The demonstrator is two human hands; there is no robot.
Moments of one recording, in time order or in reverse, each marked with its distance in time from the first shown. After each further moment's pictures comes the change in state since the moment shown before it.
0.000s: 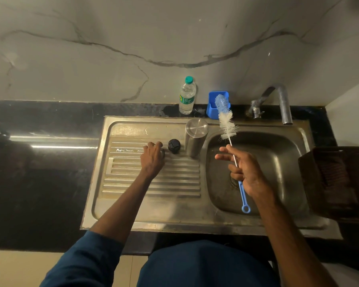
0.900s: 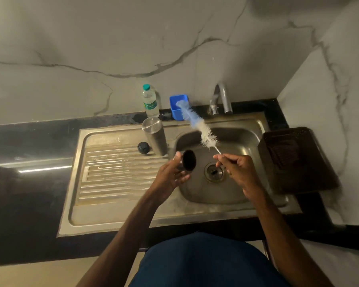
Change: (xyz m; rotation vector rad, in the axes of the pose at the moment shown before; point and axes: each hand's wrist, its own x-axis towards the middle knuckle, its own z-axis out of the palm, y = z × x) left_hand -0.163 0.171 -0.038 -1.473 -0.537 -0.132; right_hand -0.068 0.021 -0.119 -0.253 0.156 -0.436
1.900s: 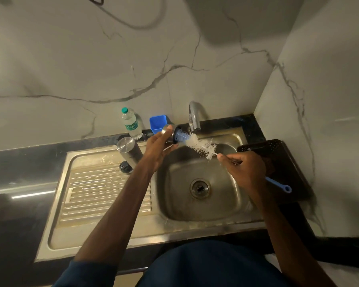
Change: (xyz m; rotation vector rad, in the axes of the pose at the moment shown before) left_hand 0.078 0.089 0.090 0.038 0.086 0.269; right_hand 0.017 -0.027 -0.104 -0.563 0.251 -0.360
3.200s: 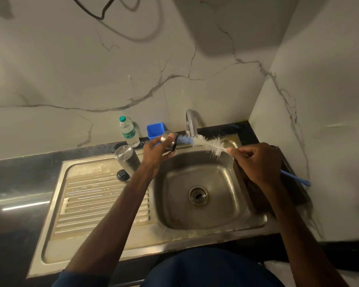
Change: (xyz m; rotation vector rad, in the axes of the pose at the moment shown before) left_hand 0.003 0.003 0.000 0.093 0.025 0.072; right_hand 0.025 -0.012 -0.038 -0.064 0.096 -0.072
